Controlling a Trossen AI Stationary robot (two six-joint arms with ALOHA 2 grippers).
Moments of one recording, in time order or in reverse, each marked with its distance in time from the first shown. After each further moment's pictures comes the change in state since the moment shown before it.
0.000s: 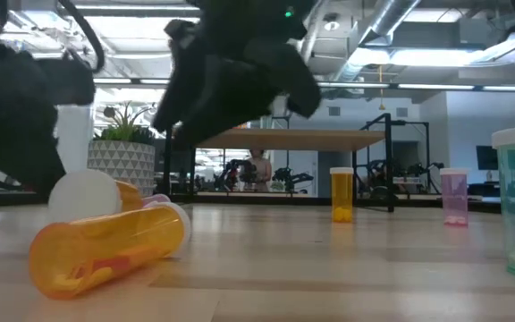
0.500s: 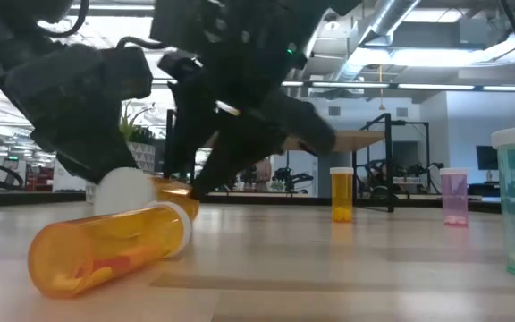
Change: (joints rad) left arm 0.119 0.155 0.081 0.325 0.057 0.343; right arm 0.000 0.069 0.030 -0.083 0.010 -0.061
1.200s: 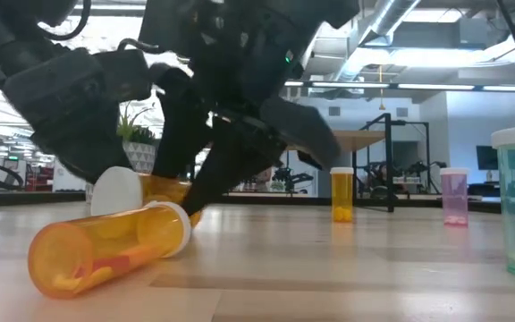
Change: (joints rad) left arm 0.000 0.001 0.007 -0.018 -0.002 0.027; right arm -0.009 0.033 0.000 0.052 -0.096 -0.006
